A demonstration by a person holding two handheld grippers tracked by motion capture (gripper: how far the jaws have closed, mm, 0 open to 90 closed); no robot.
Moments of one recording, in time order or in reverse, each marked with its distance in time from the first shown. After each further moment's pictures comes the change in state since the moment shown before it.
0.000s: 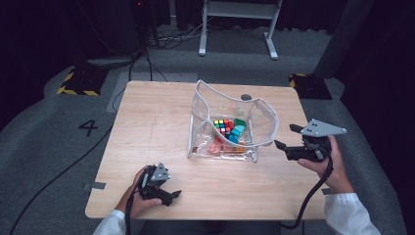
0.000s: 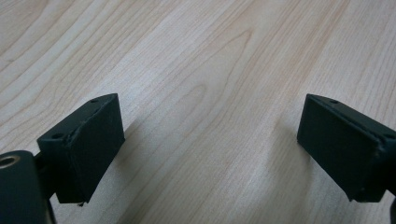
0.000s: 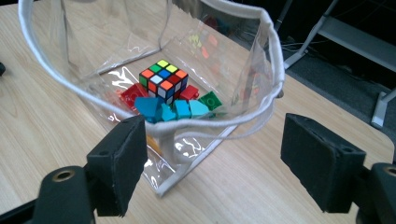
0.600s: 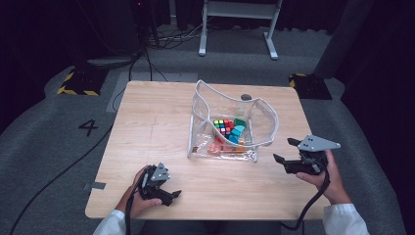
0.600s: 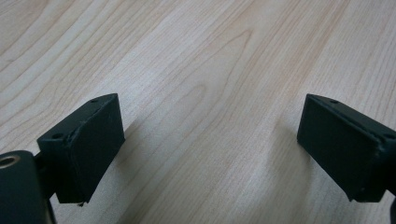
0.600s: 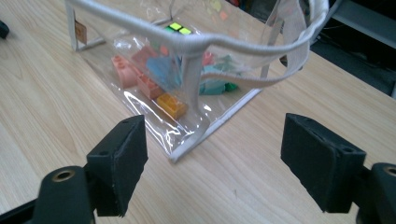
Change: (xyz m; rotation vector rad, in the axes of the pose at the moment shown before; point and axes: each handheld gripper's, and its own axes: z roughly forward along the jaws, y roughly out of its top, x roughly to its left) left arm 0.000 0.000 0.000 0.000 0.000 0.000; right arm 0.013 -0.041 0.007 0.044 0.029 -0.002
